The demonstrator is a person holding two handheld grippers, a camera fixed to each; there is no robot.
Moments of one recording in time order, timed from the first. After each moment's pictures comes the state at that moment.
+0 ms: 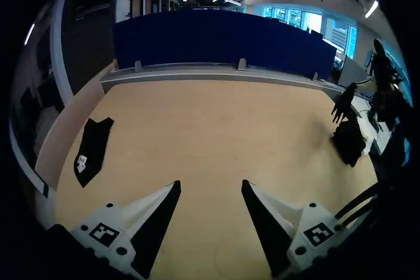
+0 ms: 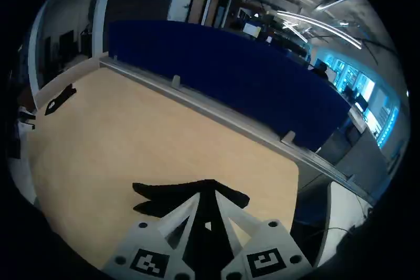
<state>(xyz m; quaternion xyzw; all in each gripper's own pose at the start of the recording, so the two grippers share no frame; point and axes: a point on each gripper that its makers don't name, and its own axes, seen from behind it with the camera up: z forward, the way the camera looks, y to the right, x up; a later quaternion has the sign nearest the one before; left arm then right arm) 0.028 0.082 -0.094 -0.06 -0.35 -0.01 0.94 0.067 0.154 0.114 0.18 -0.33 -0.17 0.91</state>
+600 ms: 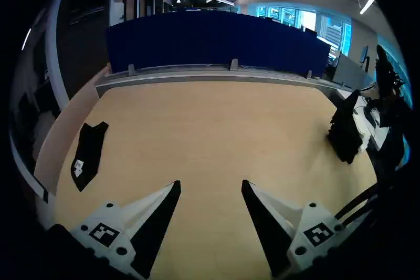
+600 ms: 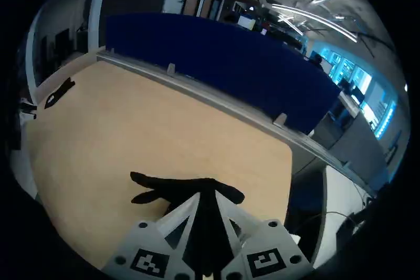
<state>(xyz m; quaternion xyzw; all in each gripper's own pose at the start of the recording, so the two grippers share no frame) 0.033 0.097 -0.095 -0.08 -0.35 0.00 0.94 0.053 0.198 0.063 0.16 -0.36 -0.17 0.90</state>
